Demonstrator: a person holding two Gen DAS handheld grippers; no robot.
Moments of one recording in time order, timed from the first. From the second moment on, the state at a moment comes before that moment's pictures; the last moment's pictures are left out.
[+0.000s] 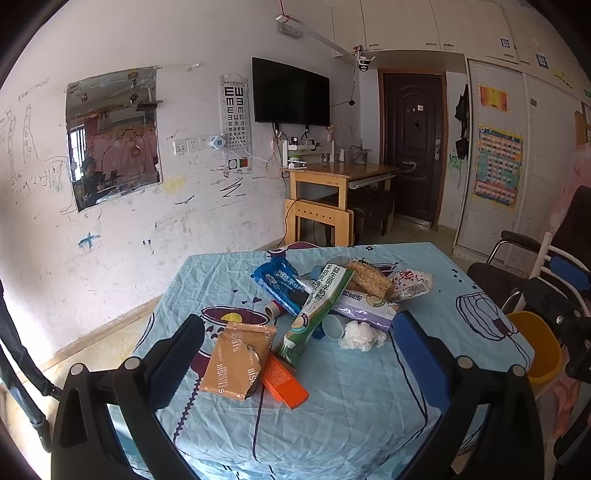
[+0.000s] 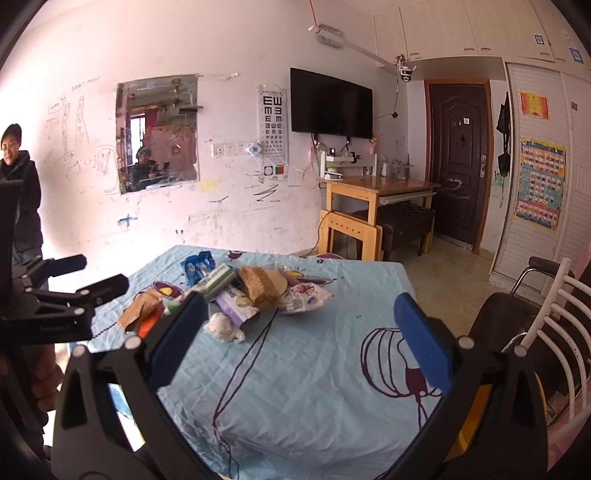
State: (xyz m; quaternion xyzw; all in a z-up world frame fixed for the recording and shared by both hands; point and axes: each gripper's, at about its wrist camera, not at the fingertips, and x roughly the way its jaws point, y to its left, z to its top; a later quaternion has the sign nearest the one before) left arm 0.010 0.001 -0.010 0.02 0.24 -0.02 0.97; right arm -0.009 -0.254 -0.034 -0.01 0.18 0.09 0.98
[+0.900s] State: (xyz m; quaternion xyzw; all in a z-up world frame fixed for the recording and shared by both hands) left arm 0.016 0.000 -0.015 0.02 0.25 -0.02 0.97; right arm -0.006 -0.254 -0.038 -0.01 0.18 0.10 0.98
